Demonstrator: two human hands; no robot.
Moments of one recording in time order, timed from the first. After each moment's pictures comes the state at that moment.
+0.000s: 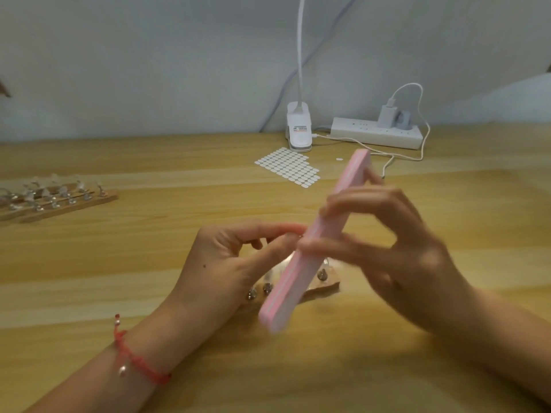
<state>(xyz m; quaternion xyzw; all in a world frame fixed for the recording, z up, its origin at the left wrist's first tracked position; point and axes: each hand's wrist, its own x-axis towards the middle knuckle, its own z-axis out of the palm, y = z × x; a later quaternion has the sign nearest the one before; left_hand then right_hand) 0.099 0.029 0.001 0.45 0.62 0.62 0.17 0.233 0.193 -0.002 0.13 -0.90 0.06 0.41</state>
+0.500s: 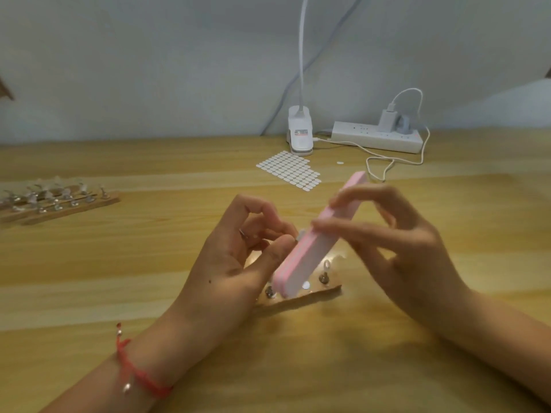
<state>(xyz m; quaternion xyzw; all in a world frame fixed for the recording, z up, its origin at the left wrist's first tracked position) 0.100 0.030 -0.004 0.48 0.55 0.66 0.17 0.229 0.194 -0.005 0.05 -0.90 0.17 0.41</state>
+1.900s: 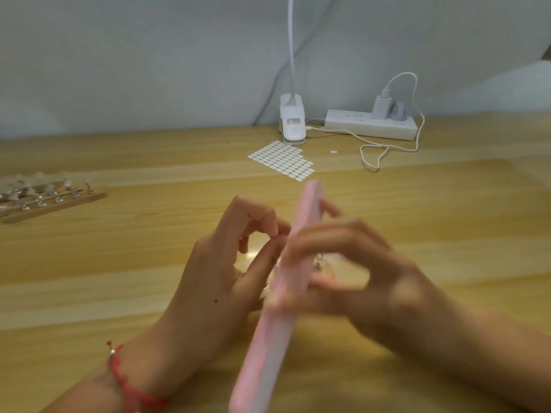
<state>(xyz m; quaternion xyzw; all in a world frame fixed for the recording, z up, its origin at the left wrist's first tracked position) 0.108 0.025 -0.005 0.56 0.62 0.55 0.00 0.239 0.173 -0.013 0.18 -0.91 0.10 0.35</state>
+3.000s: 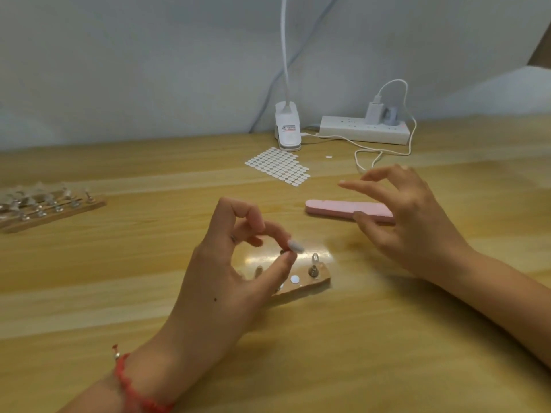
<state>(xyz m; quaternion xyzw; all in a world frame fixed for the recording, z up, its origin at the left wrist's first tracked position) 0.114 0.029 -0.006 0.51 0.63 0.58 0.03 0.240 0.243 -0.012 -0.15 -0.93 0.07 0.32</state>
